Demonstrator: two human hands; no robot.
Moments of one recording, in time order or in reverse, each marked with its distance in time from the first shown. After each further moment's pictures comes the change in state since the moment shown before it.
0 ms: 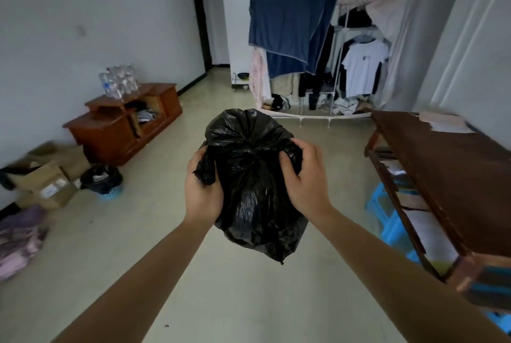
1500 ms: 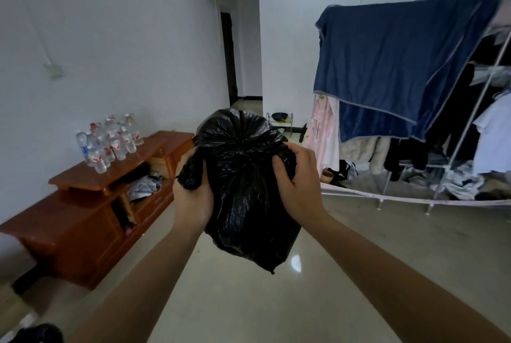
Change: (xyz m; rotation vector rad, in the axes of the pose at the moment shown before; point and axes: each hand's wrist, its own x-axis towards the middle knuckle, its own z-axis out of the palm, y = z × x) left_hand 1.141 -0.594 0.069 0.004 0.191 0.004; right_hand 0.957 0.297 0.843 0.136 -0.049 -0.104
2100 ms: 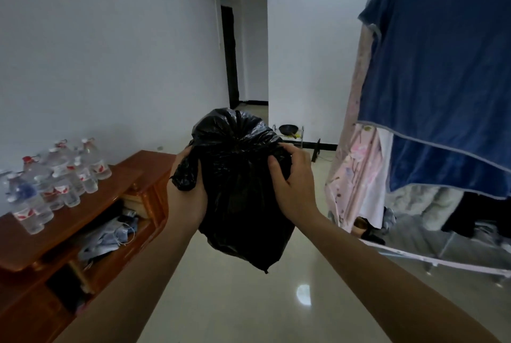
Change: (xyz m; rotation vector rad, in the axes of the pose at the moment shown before) left_hand 0.490 -0.282 0.216 0.026 -0.091 -0.007; right_hand 0.447 0.294 0.276 0.037 -0.029 0.040
